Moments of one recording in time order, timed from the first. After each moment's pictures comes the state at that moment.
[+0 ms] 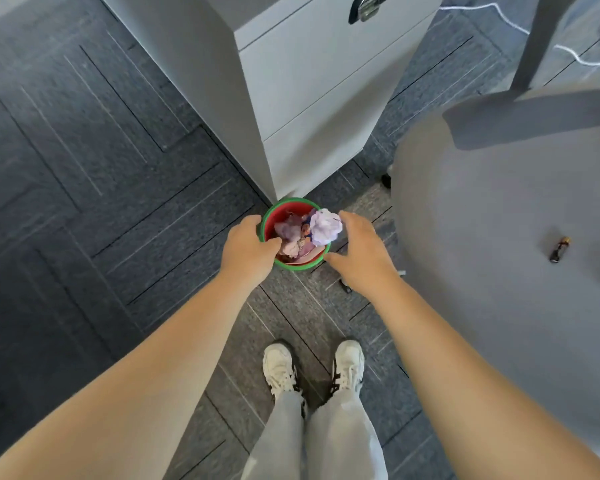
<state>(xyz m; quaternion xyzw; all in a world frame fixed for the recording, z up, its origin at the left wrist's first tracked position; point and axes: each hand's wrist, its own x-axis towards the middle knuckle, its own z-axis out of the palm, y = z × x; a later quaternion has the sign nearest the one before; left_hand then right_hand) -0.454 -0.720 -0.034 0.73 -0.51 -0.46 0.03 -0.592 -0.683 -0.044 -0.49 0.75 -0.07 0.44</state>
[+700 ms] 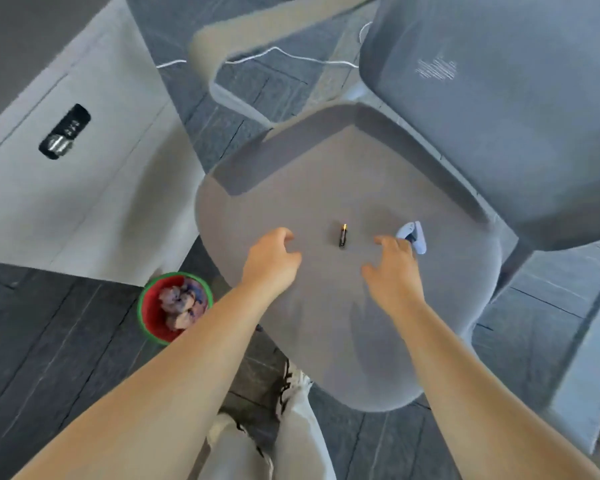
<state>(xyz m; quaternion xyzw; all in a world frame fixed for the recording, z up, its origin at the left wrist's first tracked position) -0.708 -0.679 0.028 0.51 -0.72 -0.46 -0.08 -0.815 -0.564 0.032 -0.21 0.92 -0.12 0.29</state>
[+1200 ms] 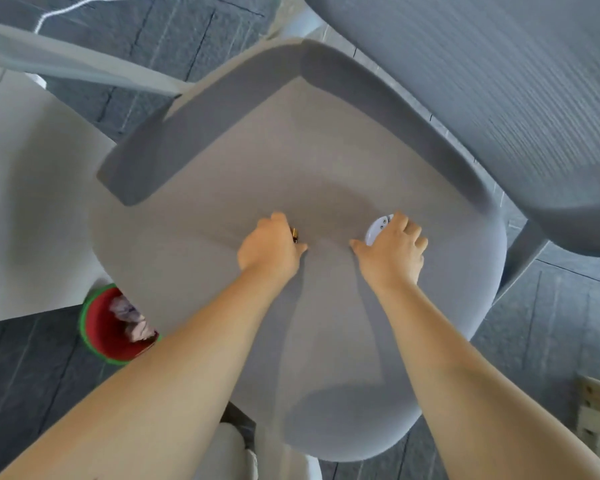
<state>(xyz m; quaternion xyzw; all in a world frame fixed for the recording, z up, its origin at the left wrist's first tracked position) -0.839 -0.662 -0.065 0.48 -0.78 -0.33 -0.22 -0.922 -0.558 -0.060 -0.06 0.95 -0.10 0.28</state>
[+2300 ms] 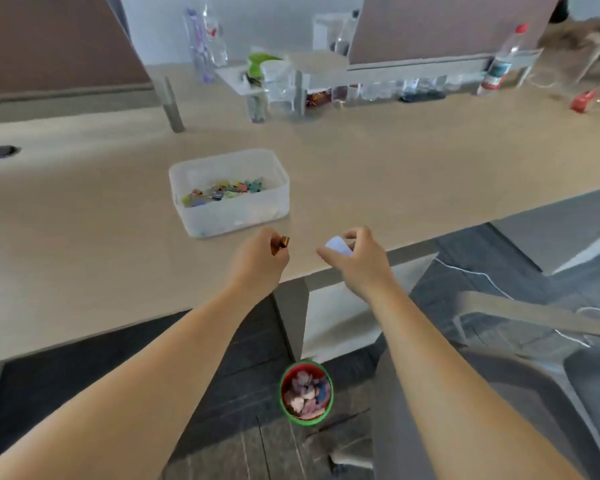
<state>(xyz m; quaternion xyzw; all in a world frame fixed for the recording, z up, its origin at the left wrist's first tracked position) -0.435 -0.758 0.295 0.72 -0.57 -0.30 0.28 -0.580 -0.767 0.301 -0.59 0.64 -0.27 0.40</state>
